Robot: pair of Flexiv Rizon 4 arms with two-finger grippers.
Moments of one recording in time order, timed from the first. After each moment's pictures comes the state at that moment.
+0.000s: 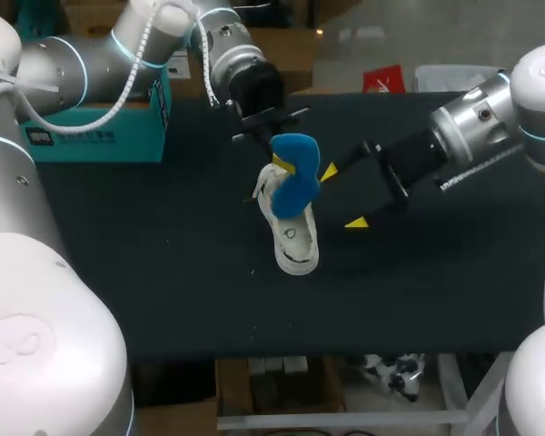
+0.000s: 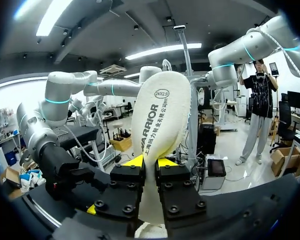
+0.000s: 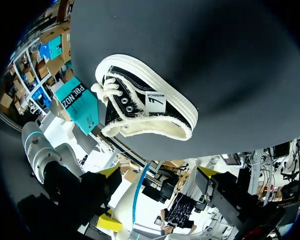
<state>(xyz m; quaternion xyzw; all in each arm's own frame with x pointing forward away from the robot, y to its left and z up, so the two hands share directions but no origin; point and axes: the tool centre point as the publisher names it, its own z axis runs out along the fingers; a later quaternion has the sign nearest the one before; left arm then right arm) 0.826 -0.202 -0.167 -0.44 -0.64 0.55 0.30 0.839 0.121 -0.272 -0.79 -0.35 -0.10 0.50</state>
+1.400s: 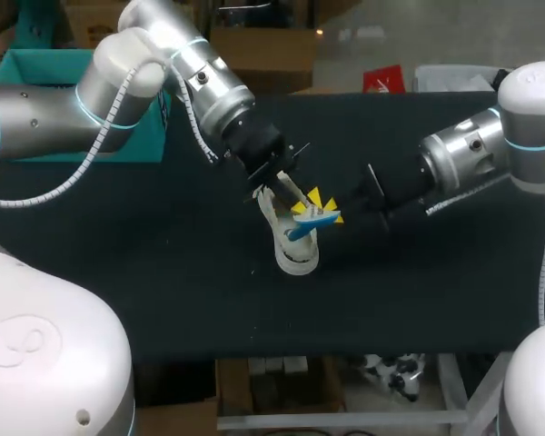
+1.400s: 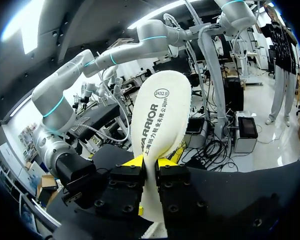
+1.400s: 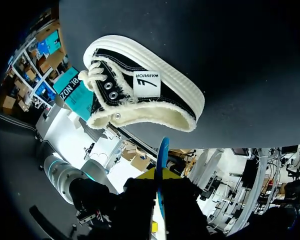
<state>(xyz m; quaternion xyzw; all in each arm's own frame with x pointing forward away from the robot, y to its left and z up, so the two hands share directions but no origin) 0.786 -0.230 -0.222 -0.47 -0.70 0.52 0.09 0.820 0.144 -0.285 -0.74 -0.34 -0.10 0.57</state>
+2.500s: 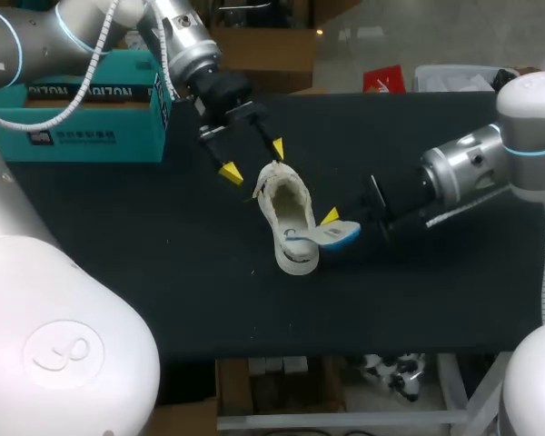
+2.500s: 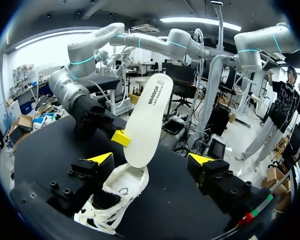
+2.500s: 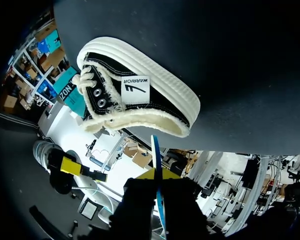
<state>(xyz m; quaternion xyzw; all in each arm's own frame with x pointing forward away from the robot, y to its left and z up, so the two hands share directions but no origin) 0.888 -0.135 -0.221 -0.34 -0.80 0.43 0.24 0.814 0.140 -0.302 -0.73 -0.34 -0.11 0.58</state>
